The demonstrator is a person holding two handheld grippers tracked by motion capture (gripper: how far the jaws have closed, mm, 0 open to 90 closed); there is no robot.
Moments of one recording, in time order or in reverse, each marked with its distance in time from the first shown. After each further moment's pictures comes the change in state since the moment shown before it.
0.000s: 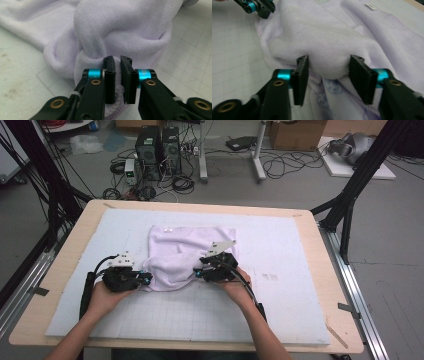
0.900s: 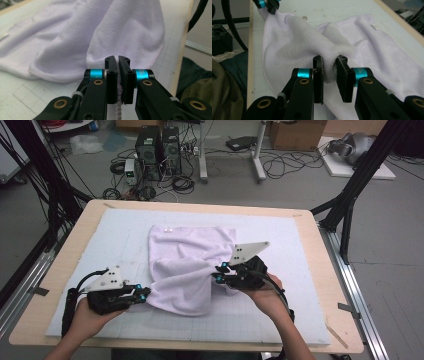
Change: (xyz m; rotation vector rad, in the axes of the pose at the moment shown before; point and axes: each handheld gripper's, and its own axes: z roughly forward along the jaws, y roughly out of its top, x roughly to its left) left arm -0.068 0.010 -0.055 -0.079 -0.090 0.144; right arm 0.033 0.021 -0.112 -0.015 0.064 -0.105
